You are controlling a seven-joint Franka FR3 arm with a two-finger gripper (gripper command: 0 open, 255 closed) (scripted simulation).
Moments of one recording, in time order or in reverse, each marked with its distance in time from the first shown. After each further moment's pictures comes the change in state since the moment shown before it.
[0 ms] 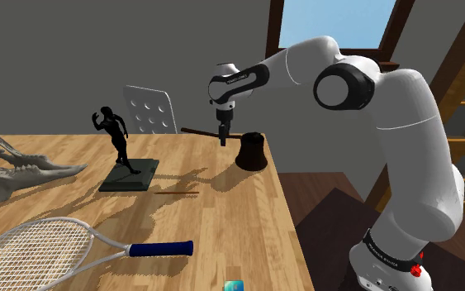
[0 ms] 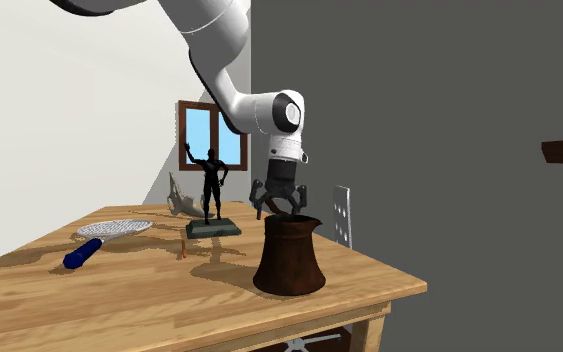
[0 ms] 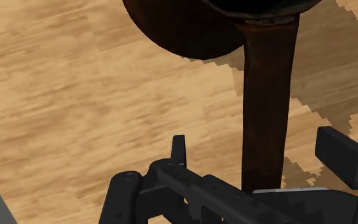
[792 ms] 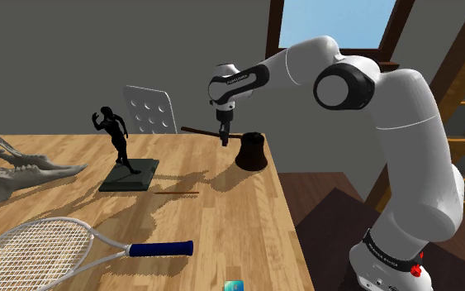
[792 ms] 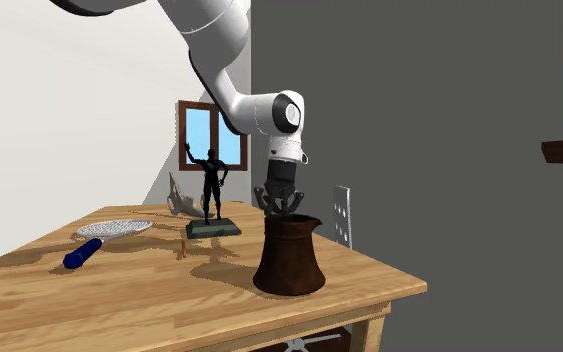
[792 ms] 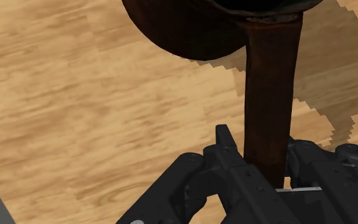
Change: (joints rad) arm 0.000 0.000 0.000 -0.005 0.000 0.005 -0.001
